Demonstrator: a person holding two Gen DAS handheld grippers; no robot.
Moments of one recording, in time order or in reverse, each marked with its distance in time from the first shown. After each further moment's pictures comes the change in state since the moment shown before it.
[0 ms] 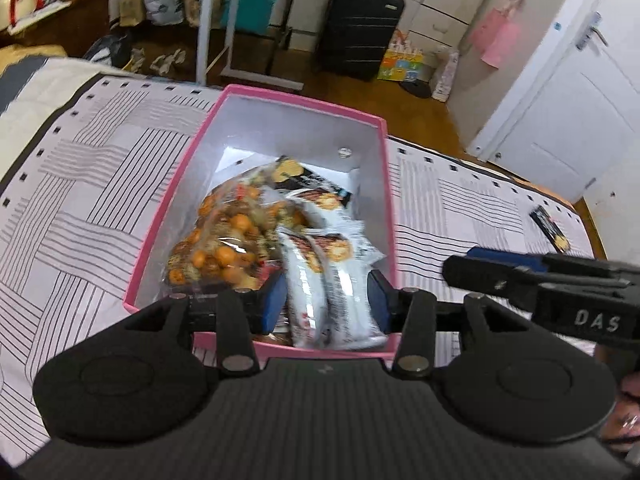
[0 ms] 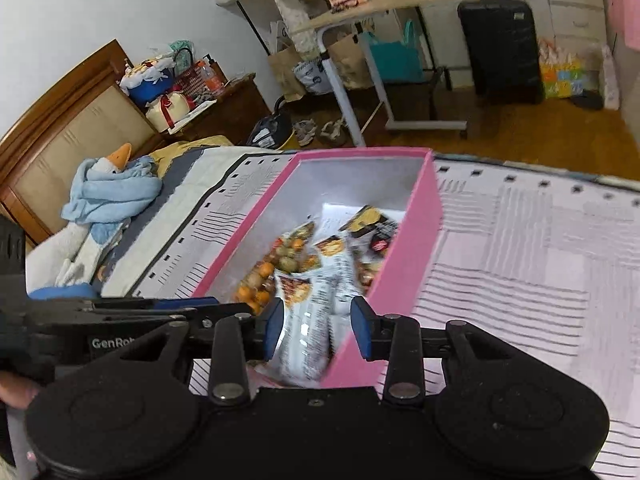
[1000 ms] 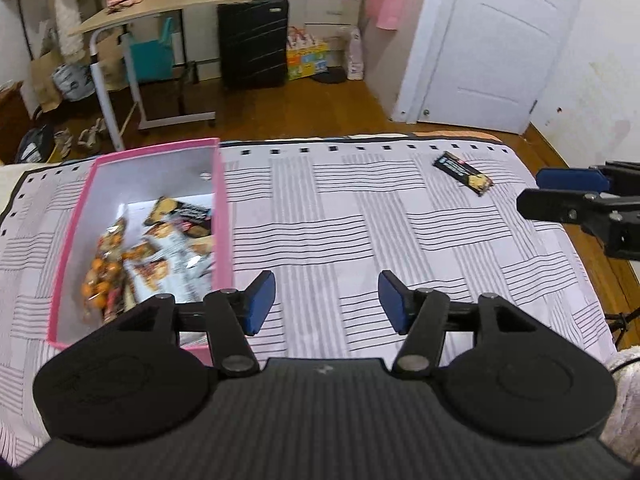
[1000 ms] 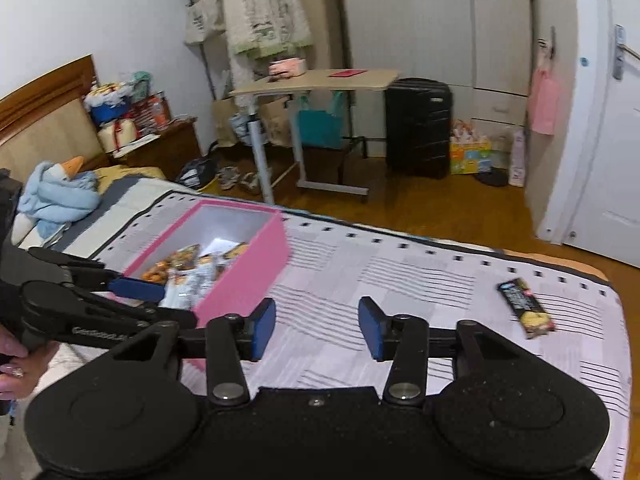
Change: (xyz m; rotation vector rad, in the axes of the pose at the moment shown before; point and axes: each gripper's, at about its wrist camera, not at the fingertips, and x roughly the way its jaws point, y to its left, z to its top) left arm -0.029 -0.166 -0.025 0.316 0.000 -0.068; right arm -0.176 -0.080 -0.027 -0.111 -0.150 -0.263
